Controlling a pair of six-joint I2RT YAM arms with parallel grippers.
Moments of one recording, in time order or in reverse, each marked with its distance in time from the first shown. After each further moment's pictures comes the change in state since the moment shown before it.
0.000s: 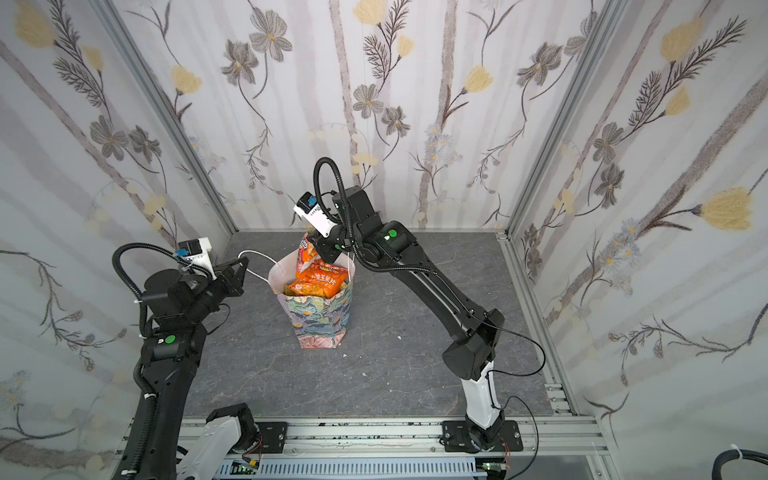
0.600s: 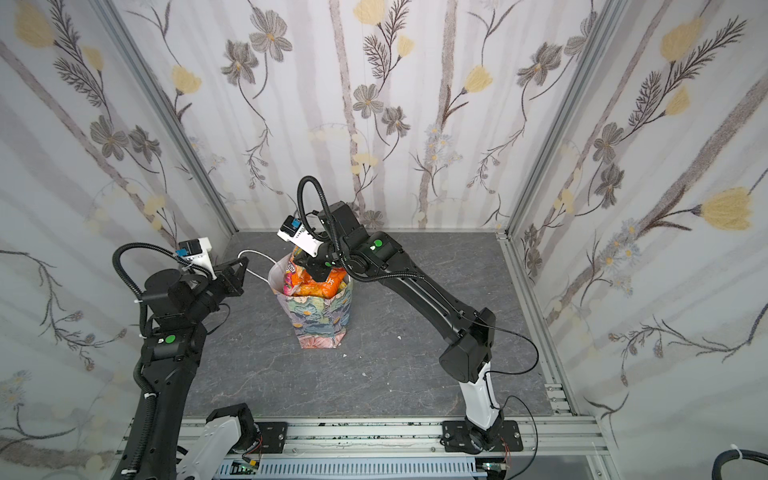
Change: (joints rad) left arm 0.000 0.001 0.000 0.000 -0.004 0.003; right arm 0.038 -0.013 -0.108 0.003 -0.108 -0.064
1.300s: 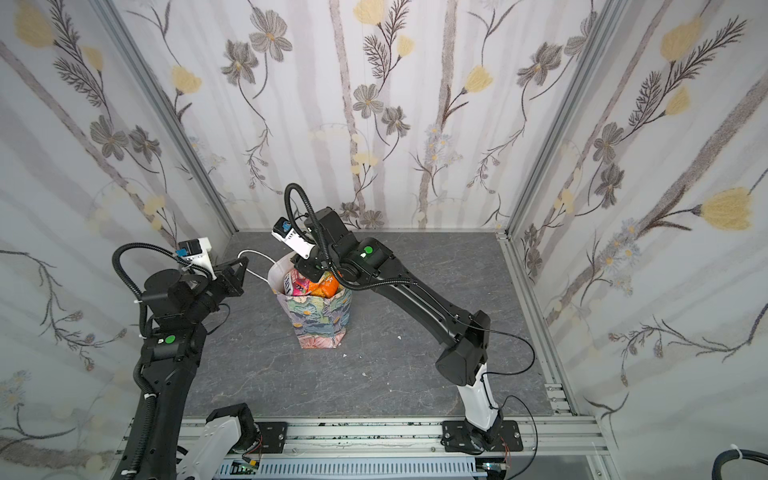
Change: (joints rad) left arm 0.000 -0.002 0.000 0.000 0.001 0.000; right arm 0.066 0.061 0.071 0.008 0.316 0.001
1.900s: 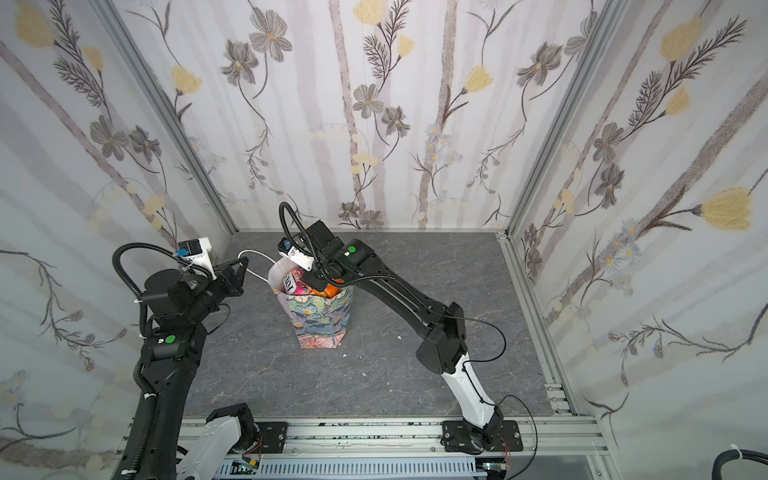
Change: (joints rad) left arm 0.000 0.001 0.000 0.000 0.000 0.000; right arm -0.019 0.181 0.125 -0.207 0.019 -0.058
